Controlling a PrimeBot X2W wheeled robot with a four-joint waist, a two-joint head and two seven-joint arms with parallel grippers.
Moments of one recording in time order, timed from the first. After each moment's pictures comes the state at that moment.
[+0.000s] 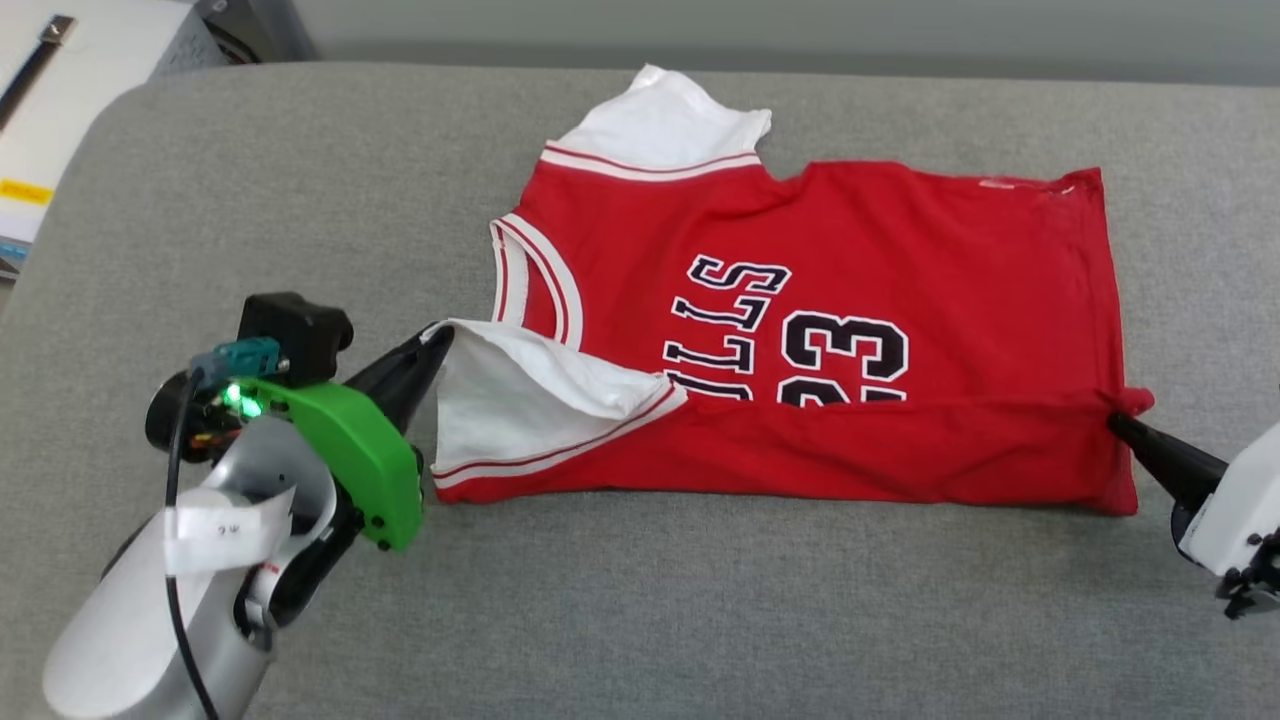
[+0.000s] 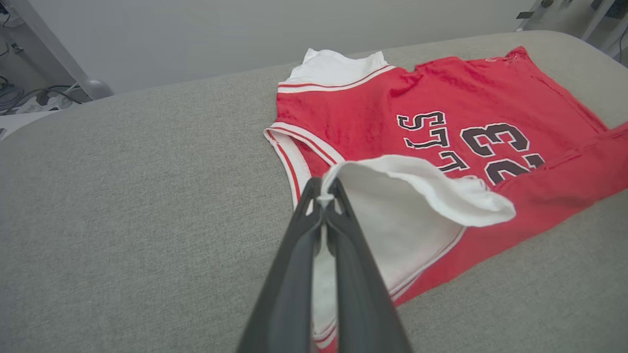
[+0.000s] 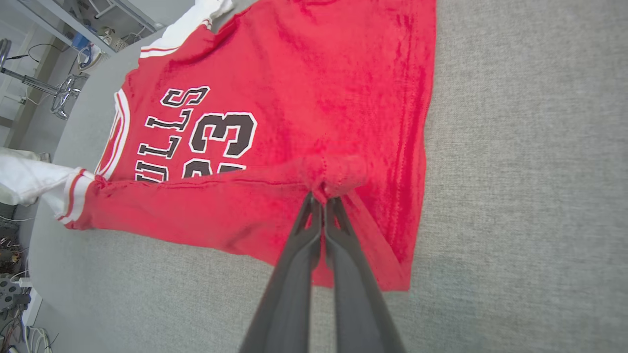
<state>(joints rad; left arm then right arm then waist) -0.39 0.54 -0.44 0.00 -0.66 -0.07 0.25 -0.16 -0.44 -0.01 0.01 0.88 0.13 0.61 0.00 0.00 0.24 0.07</state>
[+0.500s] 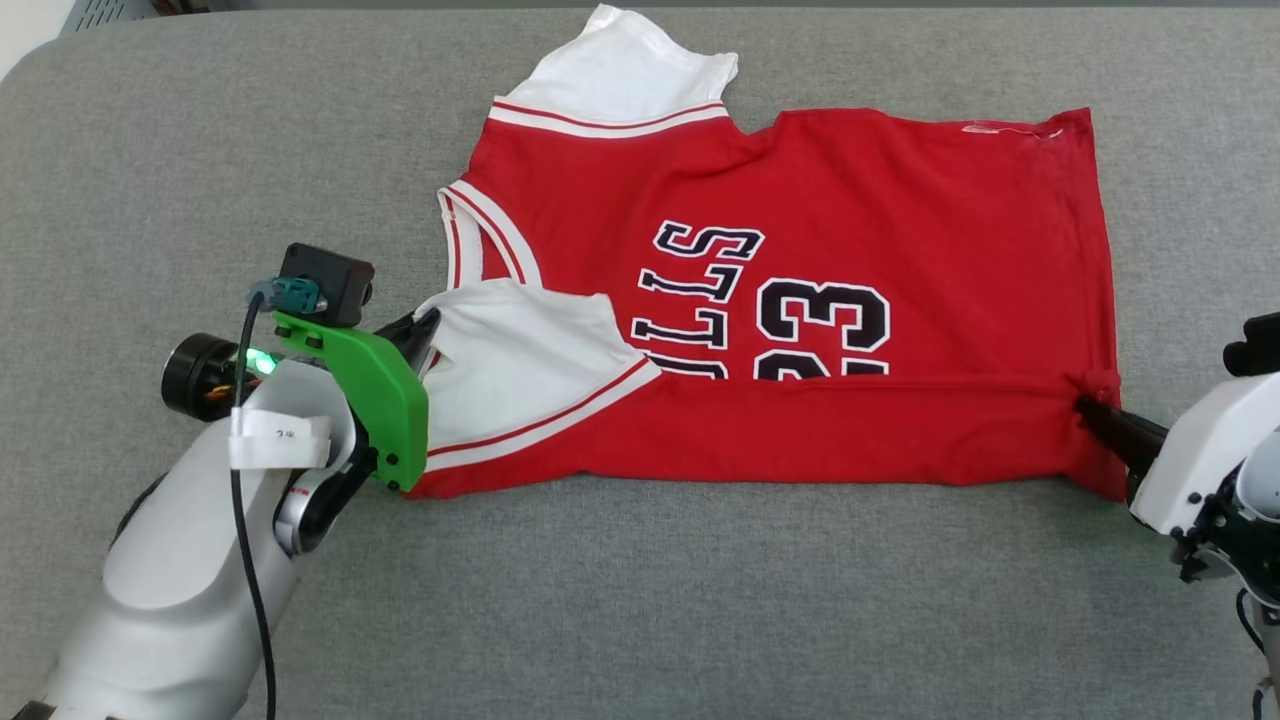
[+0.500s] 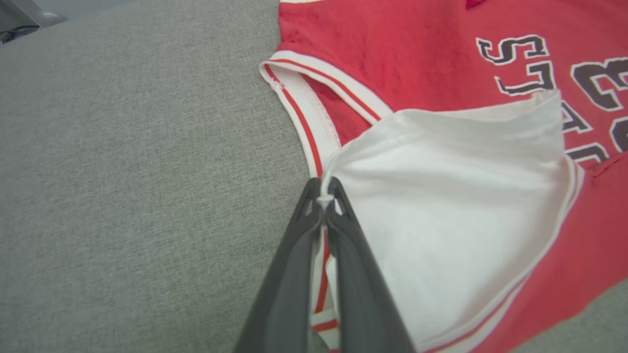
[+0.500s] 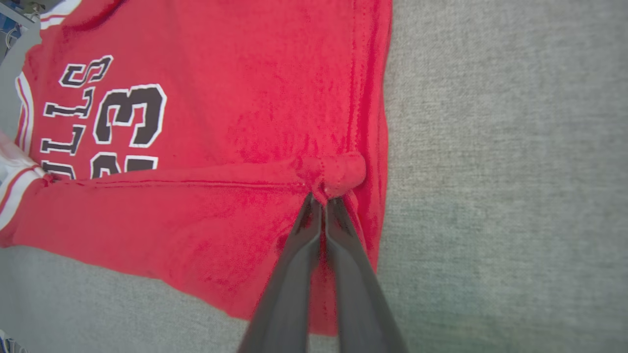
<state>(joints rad) -0.59 0.46 -0.52 0.39 -0.60 -0.10 0.25 -0.29 -0.37 0.01 0.18 0.76 0.13 0.62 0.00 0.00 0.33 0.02</state>
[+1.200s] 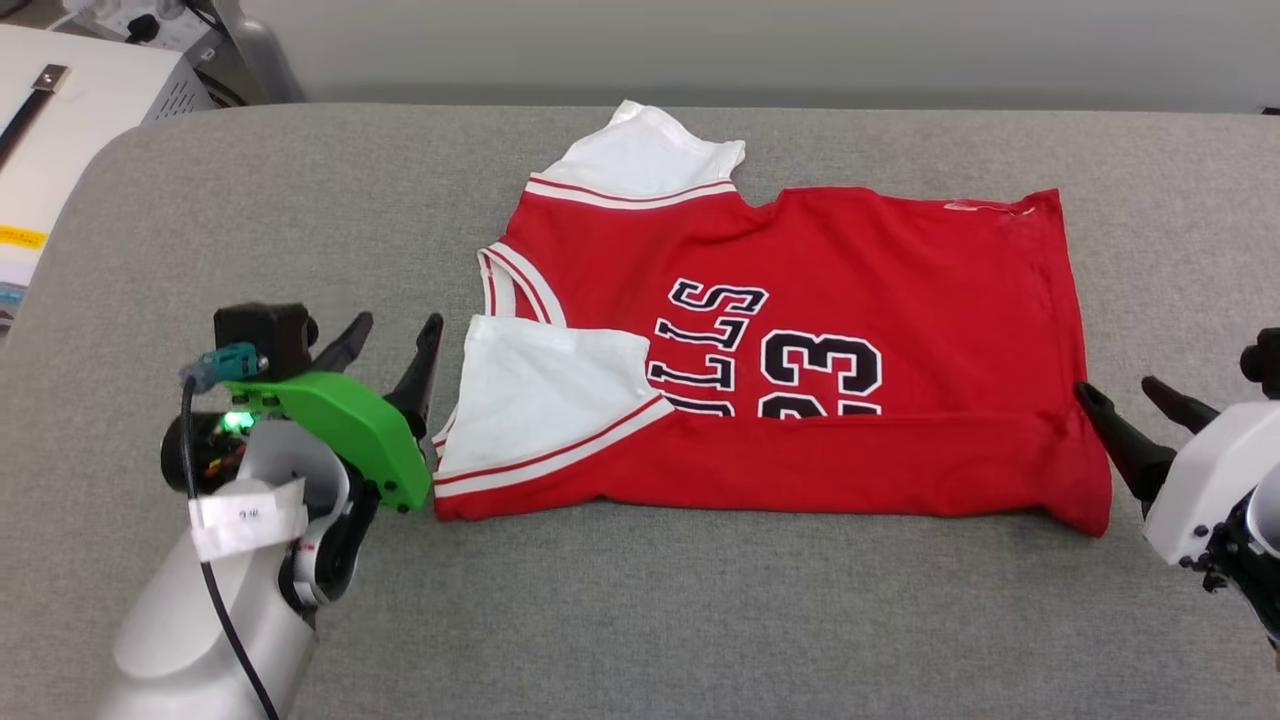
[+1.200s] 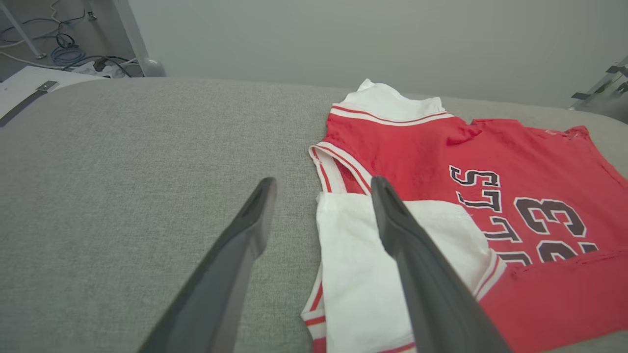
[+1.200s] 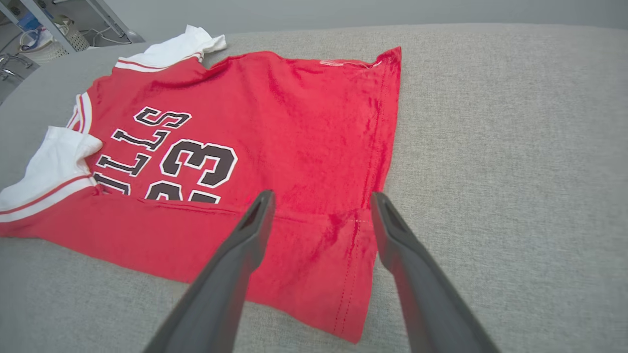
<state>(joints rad) -0.48 0.40 -0.41 0.36 -0.69 0.01 0.04 -0.23 -0.43 0.06 0.06 0.63 0.13 0.45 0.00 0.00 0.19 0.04</state>
